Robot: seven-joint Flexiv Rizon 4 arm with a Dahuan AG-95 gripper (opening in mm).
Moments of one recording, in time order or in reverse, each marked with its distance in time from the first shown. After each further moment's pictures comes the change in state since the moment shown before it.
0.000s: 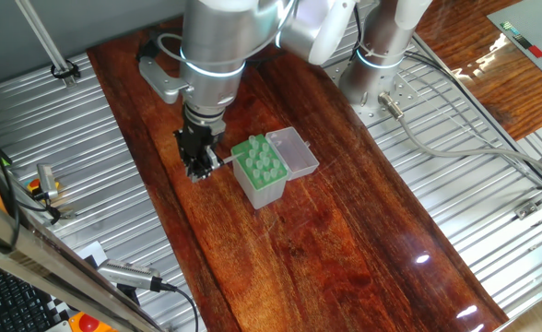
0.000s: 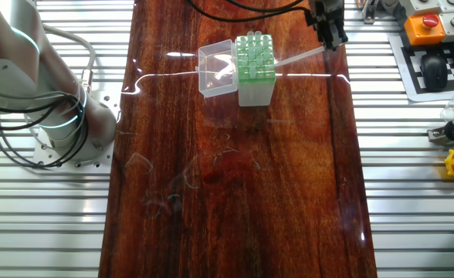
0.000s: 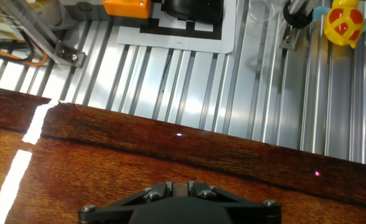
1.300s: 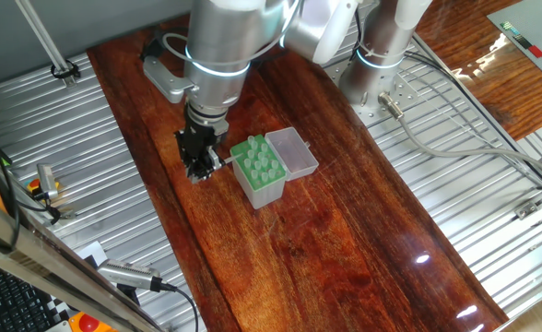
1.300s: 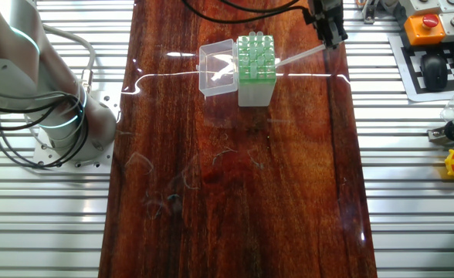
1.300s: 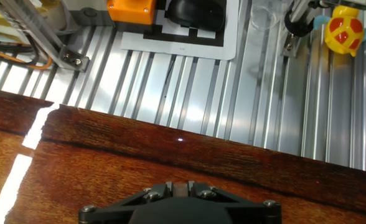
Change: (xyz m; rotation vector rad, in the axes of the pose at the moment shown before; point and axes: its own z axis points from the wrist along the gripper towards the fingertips) arm -0.003 0.003 -0.002 0.007 -0.034 -0.011
